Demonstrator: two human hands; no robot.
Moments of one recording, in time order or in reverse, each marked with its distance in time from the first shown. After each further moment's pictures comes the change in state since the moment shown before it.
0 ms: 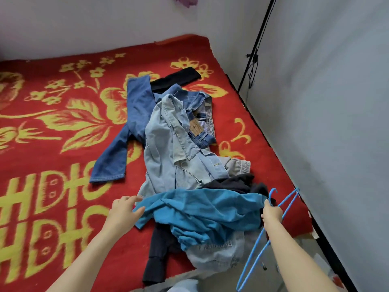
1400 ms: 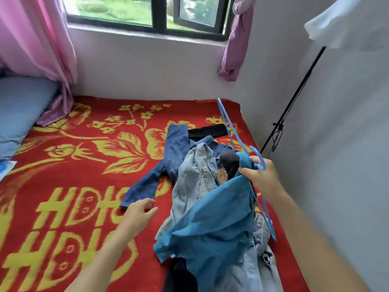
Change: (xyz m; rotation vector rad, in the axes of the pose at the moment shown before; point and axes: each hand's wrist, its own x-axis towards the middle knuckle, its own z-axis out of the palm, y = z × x) left_hand -0.016 -0.022 -0.088 -0.382 0.248 0.054; right_hand -0.293 -0.252 -0.019 -0.004 -0.573 -1.205
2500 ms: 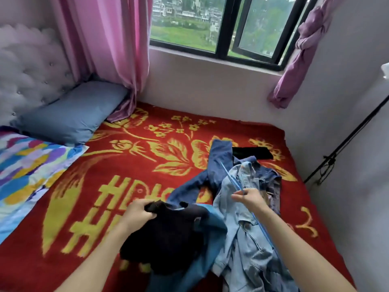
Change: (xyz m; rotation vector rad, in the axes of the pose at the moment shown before) left_hand -0.048 -0.121 -0.114 -0.171 0.079 -0.079; right_hand -0.023 -0.013 0.167 -0.173 -0.360 0.245
